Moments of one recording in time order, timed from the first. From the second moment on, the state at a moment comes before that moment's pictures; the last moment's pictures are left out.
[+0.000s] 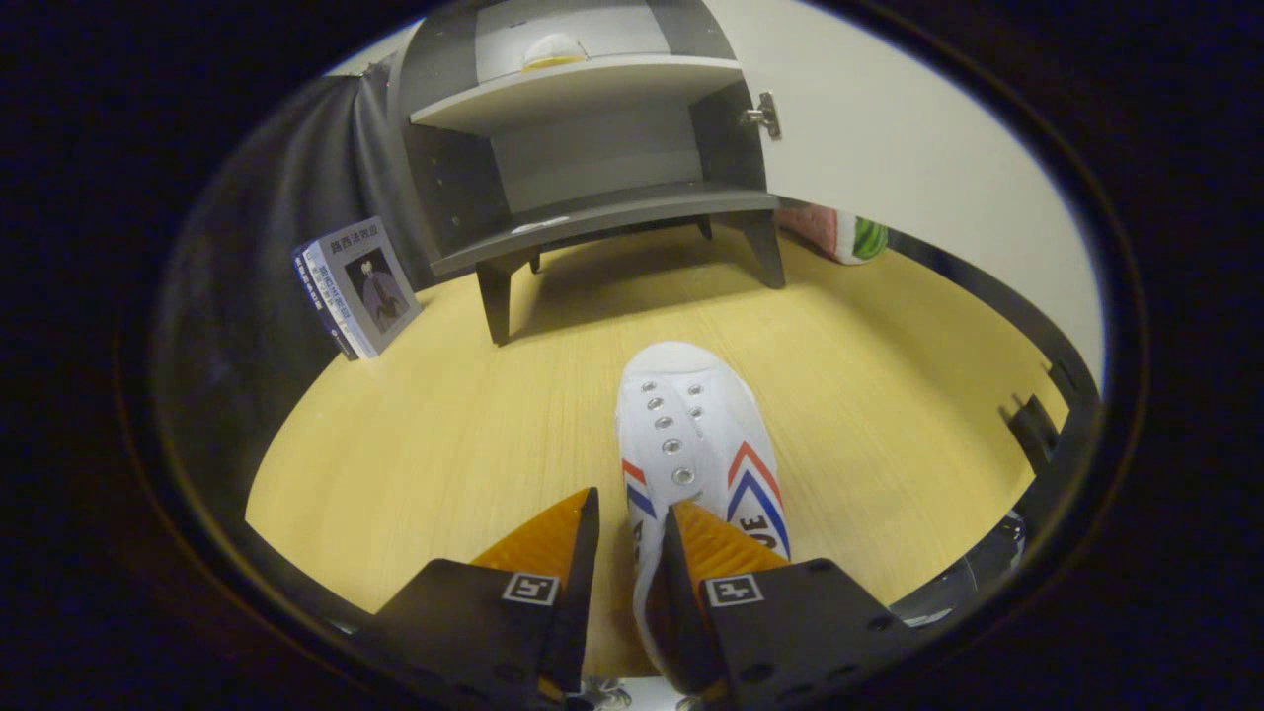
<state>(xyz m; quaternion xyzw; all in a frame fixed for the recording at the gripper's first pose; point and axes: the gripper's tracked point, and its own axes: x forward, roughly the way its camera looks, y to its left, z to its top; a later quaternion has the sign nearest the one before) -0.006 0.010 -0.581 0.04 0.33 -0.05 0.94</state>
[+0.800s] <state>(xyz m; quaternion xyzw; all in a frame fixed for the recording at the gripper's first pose) 0.000 0.010 -0.570 0.01 0.29 -0.03 0.96</state>
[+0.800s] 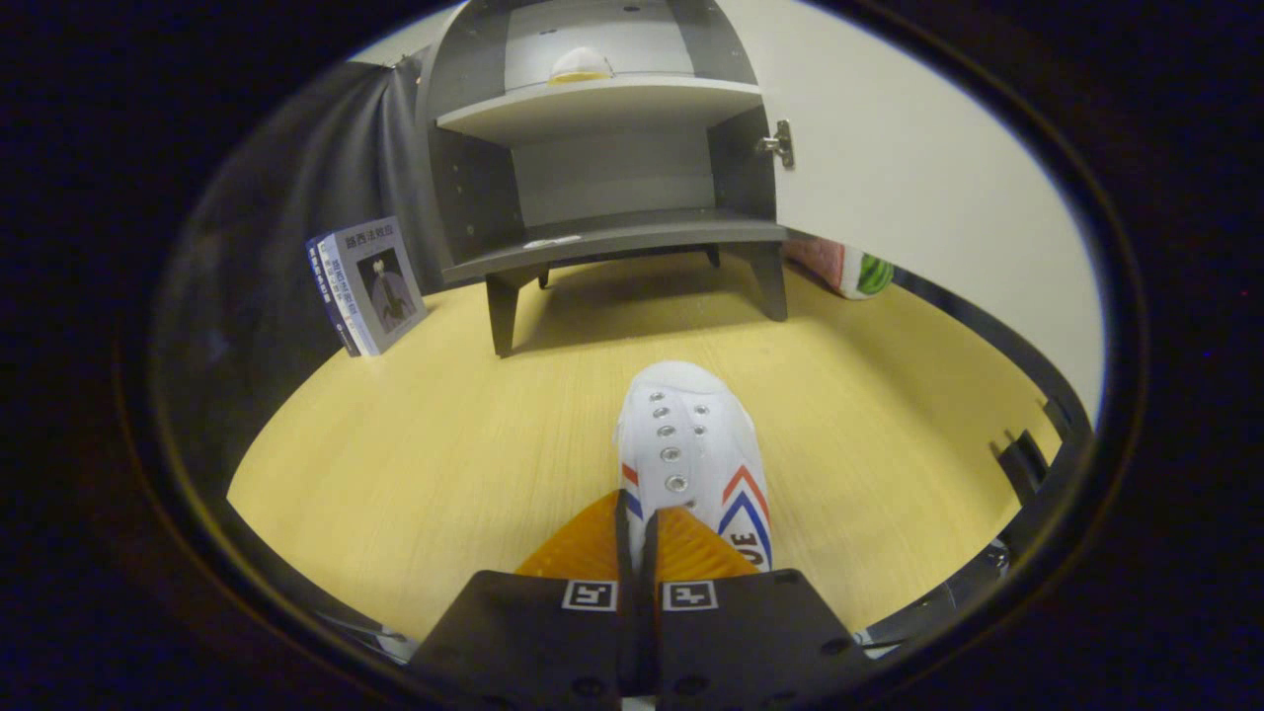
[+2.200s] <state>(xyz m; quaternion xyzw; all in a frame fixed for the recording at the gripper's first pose) 0.214 0.000 -0.186 -0.09 0.13 -0.04 0.99</state>
